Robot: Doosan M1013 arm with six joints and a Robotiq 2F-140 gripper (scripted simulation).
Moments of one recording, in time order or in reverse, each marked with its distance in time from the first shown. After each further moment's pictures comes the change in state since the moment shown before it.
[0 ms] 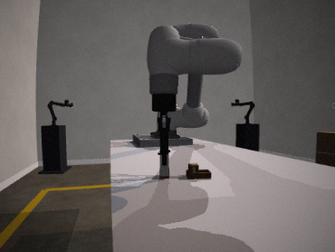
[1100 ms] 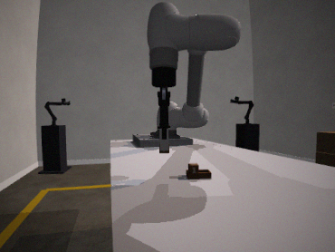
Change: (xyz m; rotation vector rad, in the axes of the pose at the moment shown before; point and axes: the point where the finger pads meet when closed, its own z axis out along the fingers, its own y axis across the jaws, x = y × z) arm 0.000 0.000 -0.079 0.000 0.000 0.000
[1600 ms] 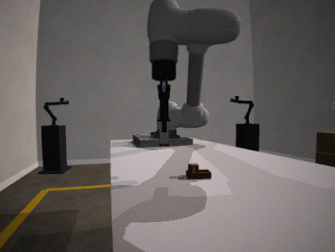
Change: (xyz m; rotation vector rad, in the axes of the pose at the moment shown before) arm 0.000 0.000 -0.021 0.000 0.000 0.000
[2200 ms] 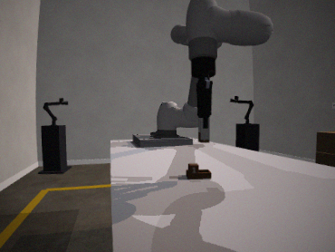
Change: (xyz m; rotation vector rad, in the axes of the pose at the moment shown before) arm -0.123 -0.001 -0.010 0.000 0.000 0.008
